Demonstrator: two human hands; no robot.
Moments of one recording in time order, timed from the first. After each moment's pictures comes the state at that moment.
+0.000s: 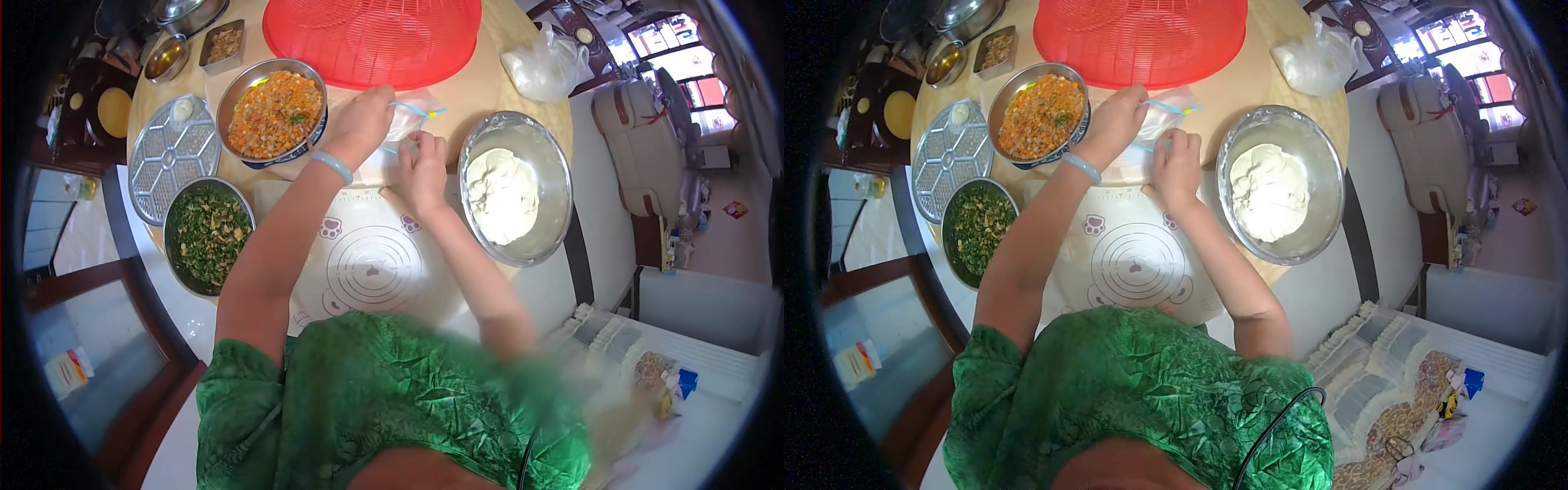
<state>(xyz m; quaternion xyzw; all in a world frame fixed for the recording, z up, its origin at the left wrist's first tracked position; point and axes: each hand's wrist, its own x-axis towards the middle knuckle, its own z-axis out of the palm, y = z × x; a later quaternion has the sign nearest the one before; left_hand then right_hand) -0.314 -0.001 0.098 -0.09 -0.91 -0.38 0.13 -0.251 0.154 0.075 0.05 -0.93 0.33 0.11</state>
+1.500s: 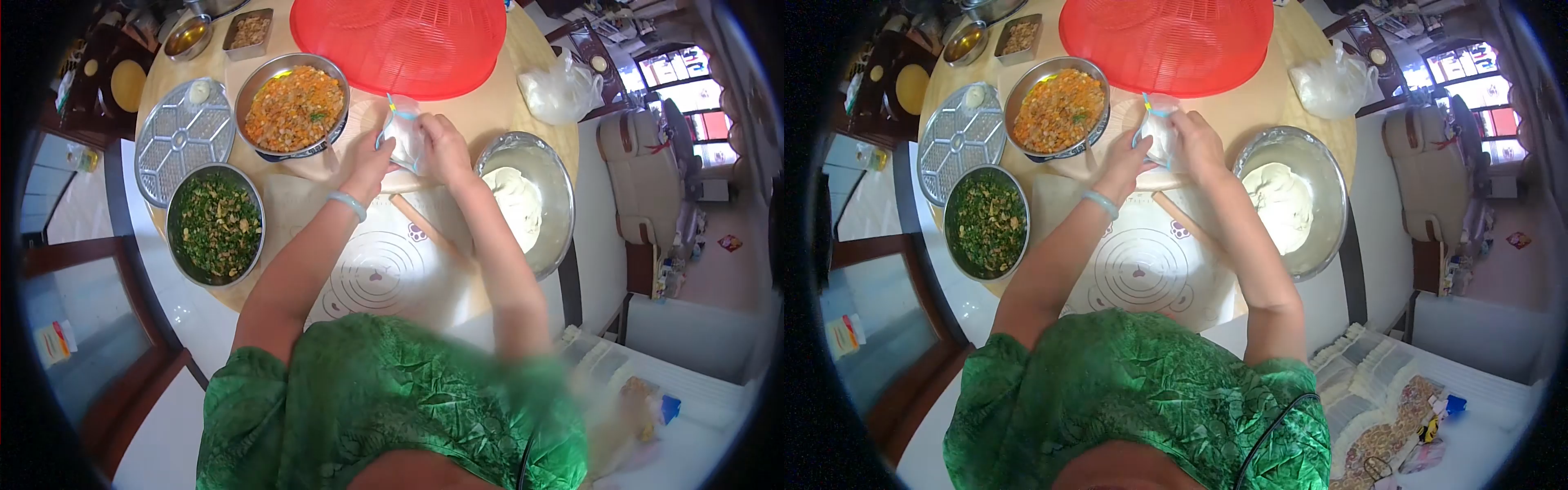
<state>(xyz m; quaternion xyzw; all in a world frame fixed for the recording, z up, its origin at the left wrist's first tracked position) -0.266 0.014 0.045 0.20 -0.49 -0.85 -0.07 -0.312 0.156 0.112 0.25 -0.93 0.28 0.03</state>
